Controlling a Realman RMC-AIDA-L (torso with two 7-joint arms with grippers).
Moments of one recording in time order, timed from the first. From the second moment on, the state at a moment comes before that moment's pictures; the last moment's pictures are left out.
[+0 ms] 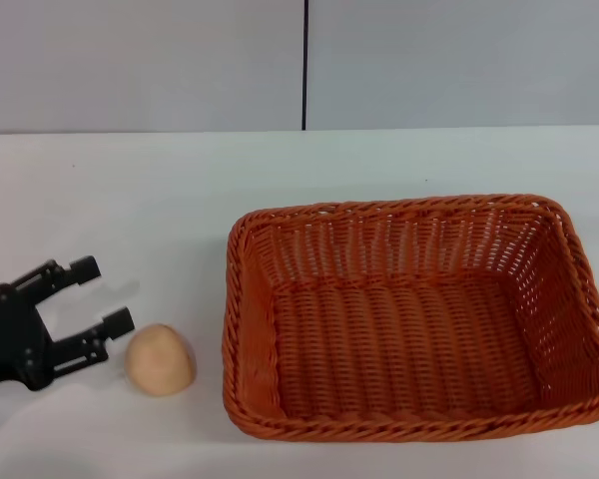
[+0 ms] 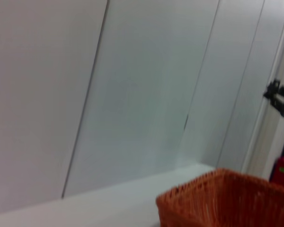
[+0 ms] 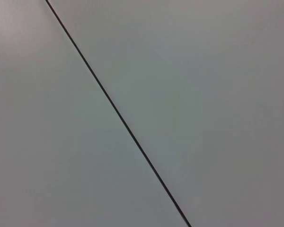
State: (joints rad) left arm -0.16 -1.90 -2.08 -0.34 1.35 -1.67 2.18; right arm 0.29 2.04 -0.11 -0.36 -1.24 -1.61 1.22
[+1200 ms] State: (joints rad) left arm -0.17 -1.95 -2.08 -0.34 1.45 -1.51 2.15; right arm 0.32 2.03 -0.11 -0.34 -1.24 -1.51 1.22
